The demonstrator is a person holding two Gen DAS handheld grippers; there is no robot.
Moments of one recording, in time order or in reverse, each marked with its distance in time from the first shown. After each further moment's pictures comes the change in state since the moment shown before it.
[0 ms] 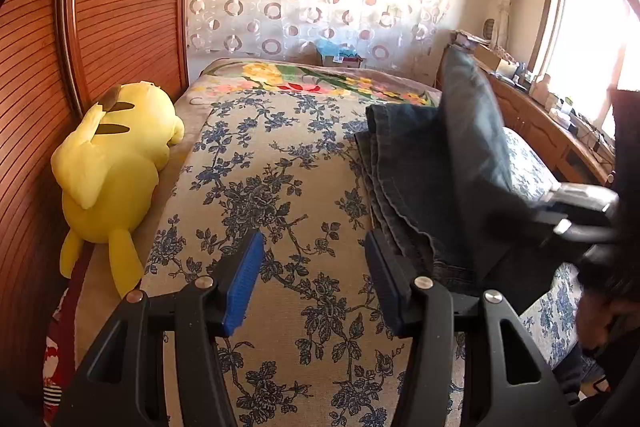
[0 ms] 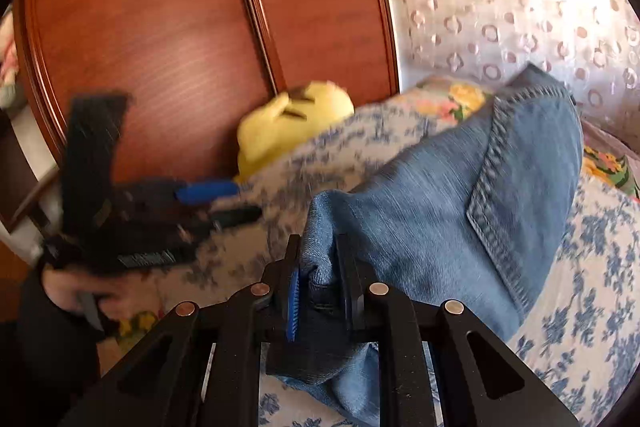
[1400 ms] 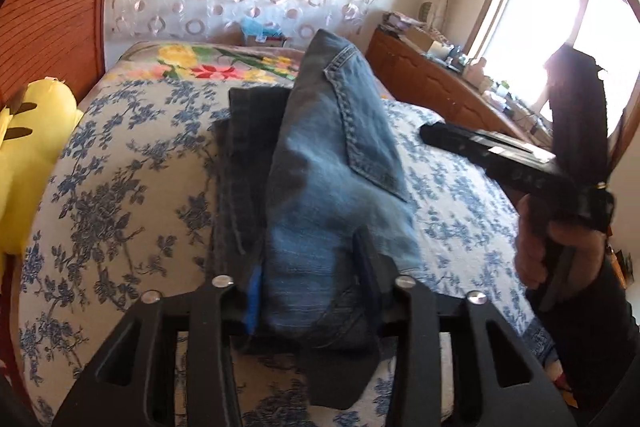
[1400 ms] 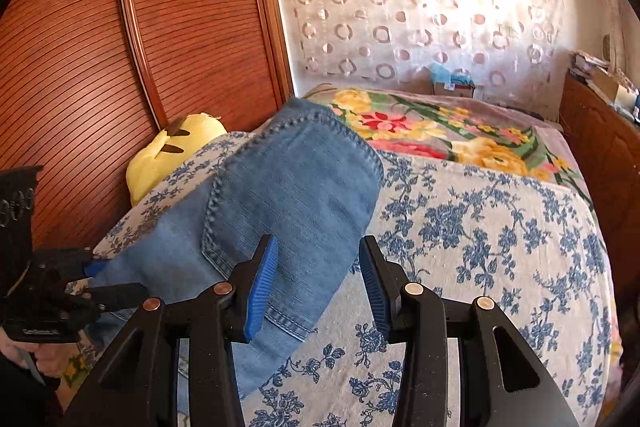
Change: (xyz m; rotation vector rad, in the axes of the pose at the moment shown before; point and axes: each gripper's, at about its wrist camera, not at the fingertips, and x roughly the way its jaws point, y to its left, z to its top) left arm 0.026 -0.083 0.018 0.045 0.073 -0.283; right arm -0.053 -0.058 0.005 0.158 -0.076 -0.317
